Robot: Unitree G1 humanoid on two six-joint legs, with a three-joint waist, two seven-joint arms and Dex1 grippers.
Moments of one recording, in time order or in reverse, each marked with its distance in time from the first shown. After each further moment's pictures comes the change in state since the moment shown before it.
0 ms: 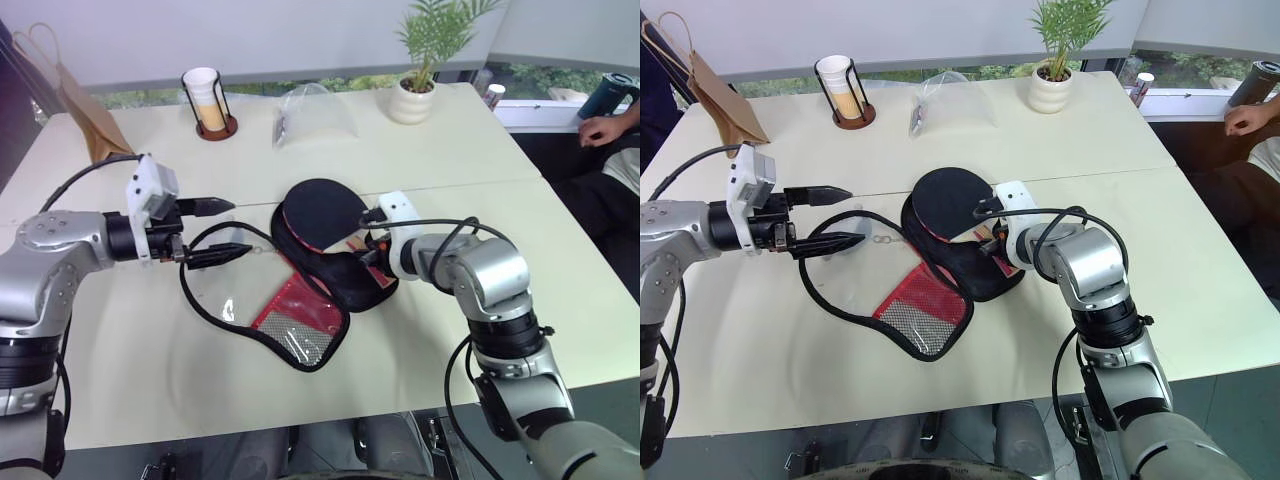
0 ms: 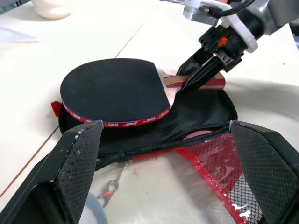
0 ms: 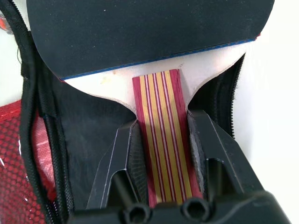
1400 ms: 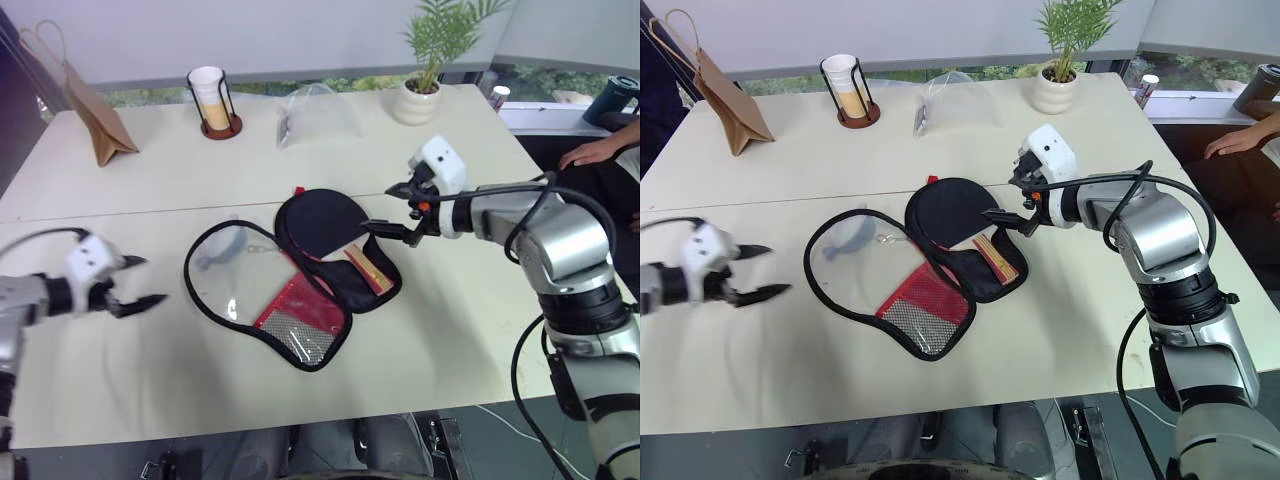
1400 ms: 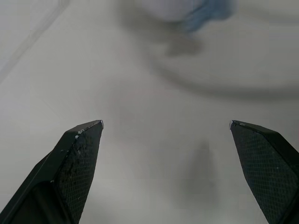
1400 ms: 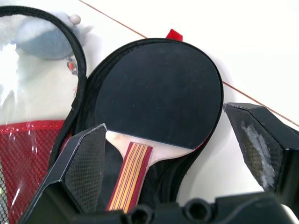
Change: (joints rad) left arm 0.217 0.032 0.000 0.537 0.383 -0.575 -0.072; right arm -0.094 -0.365 0.012 0.061 0.113 -0.448 0.367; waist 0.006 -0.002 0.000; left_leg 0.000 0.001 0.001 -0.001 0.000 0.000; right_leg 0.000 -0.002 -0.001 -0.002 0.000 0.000
